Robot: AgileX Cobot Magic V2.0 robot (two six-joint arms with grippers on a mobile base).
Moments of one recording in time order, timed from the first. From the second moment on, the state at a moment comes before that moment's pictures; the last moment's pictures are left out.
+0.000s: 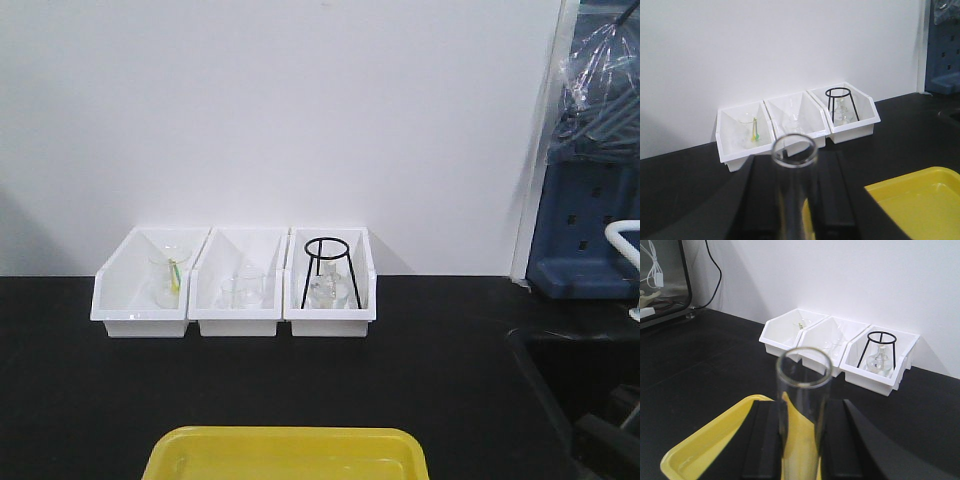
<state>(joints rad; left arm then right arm) -0.34 0.39 -0.63 0.28 0.43 -0.23 0.53 0.57 -0.69 0.21 0.36 -0.20</state>
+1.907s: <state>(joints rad) -0.34 1.19 -0.80 -0.46 0.39 0.18 0.53 1.22 -0.88 0.24 0.37 0.06</state>
